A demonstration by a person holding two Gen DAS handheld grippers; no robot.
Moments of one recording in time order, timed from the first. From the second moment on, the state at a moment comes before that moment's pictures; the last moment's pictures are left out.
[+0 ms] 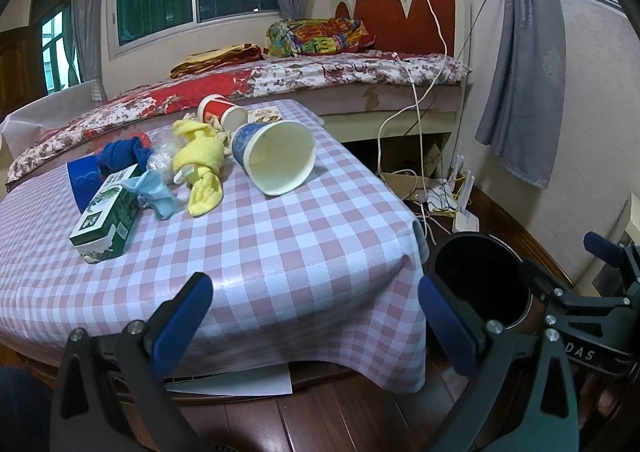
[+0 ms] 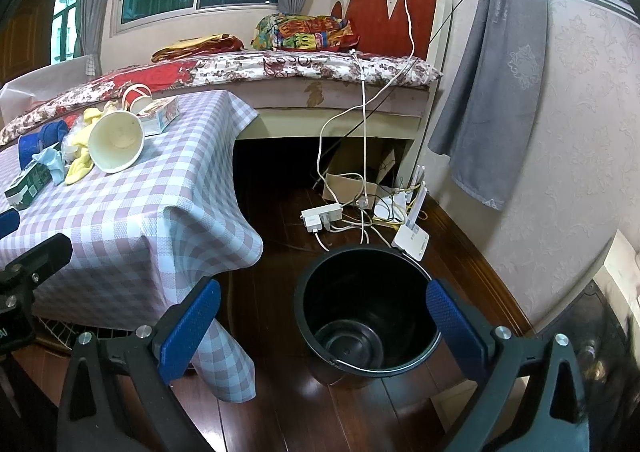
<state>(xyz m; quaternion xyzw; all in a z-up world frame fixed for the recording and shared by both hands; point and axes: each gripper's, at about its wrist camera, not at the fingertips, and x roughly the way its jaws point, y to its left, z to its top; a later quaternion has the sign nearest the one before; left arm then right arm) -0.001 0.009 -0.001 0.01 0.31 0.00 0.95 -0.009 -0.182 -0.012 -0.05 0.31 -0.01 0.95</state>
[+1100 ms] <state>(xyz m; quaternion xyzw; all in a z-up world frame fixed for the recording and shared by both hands) -0.004 0.014 -0.005 0.01 0.31 0.02 0.95 -0.008 -0.180 -0.009 -0.05 0.31 -0.01 0.95</state>
